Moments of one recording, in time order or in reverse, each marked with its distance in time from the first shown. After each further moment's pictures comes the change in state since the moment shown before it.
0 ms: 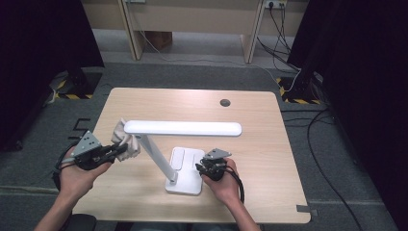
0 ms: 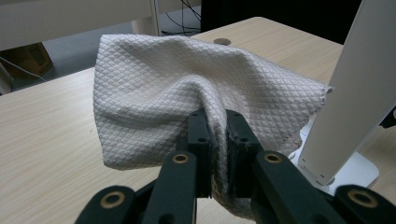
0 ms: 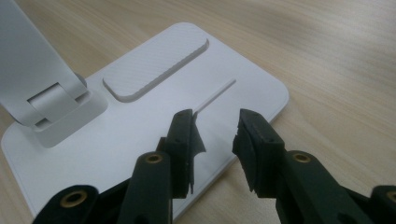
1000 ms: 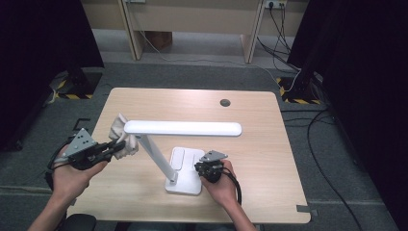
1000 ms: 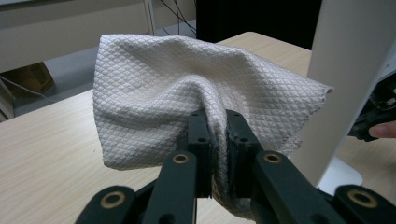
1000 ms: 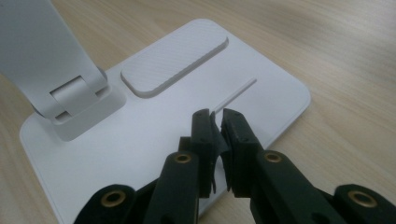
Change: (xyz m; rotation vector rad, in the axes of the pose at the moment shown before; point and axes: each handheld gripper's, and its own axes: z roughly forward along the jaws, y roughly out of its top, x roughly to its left) left arm -0.007 0.020 -0.019 -0.049 -0.015 0.049; right arm 0.011 0.000 0.003 0.011 0.017 -0.028
